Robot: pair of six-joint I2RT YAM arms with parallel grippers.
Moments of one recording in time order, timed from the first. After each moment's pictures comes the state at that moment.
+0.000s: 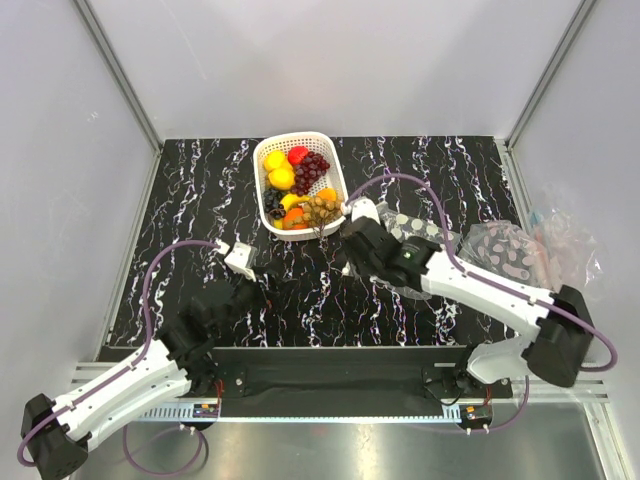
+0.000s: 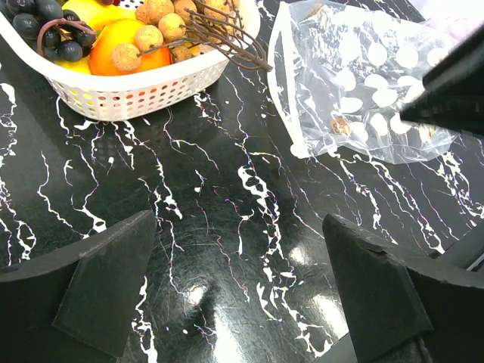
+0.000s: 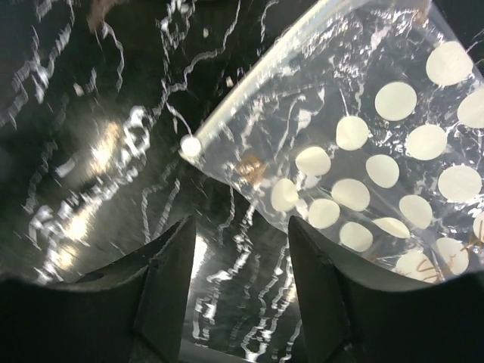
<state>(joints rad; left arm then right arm) -0.81 0.52 0.30 -0.02 -0.21 -0.37 0.92 1.34 1.06 -0.61 0.43 0.31</state>
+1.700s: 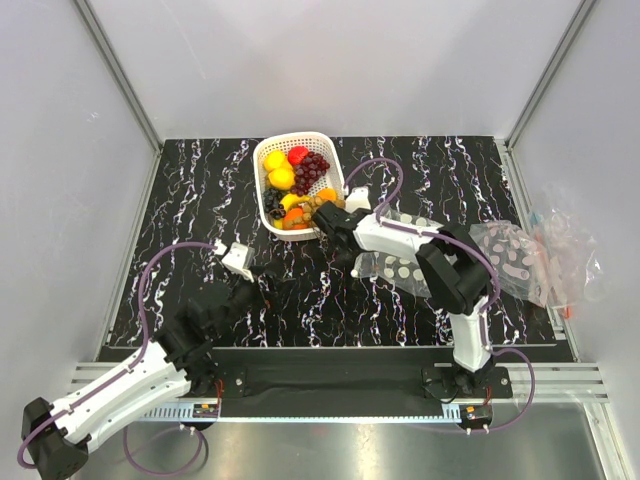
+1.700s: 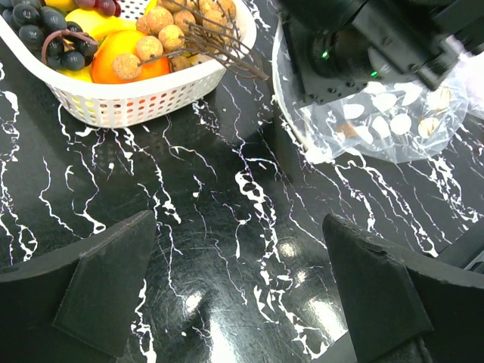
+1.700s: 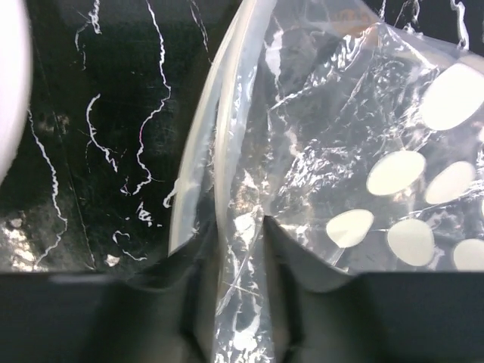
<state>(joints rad) -0.81 0.48 0.30 -0.03 -0.21 -0.37 0.78 2.02 1.42 -0.68 0.80 0.68</state>
